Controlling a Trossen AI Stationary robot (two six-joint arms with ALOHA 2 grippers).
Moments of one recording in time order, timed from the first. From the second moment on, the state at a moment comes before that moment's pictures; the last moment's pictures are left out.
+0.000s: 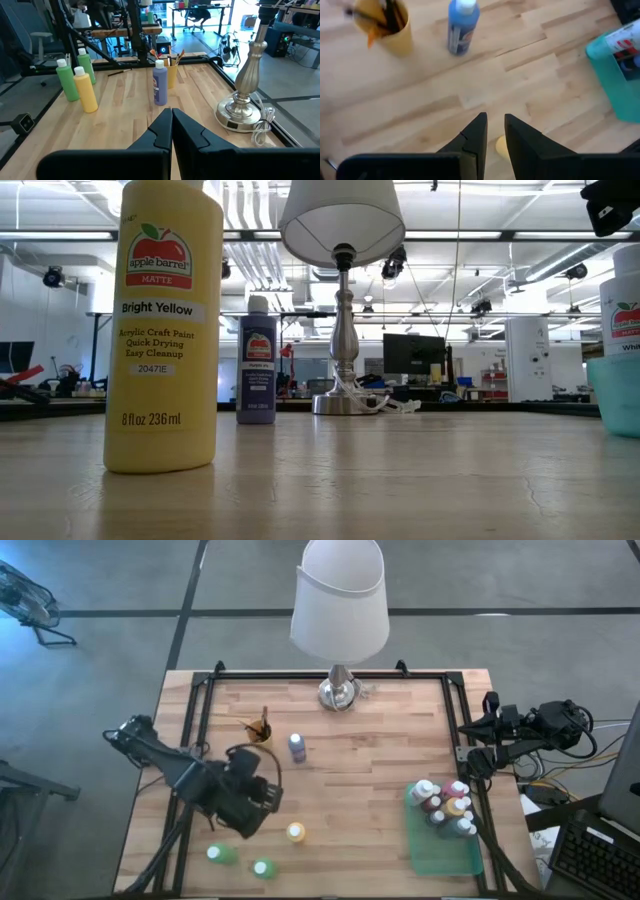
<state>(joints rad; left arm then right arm) -0.57 1.59 1.82 -1.57 -0.52 -1.75 0.34 0.03 0.77 -0.95 0.39 0.16</state>
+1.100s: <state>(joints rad) -0.59 1.30 1.04 -1.46 0.06 -2.31 0.34 0.03 0.77 -0.95 0.39 0.16</state>
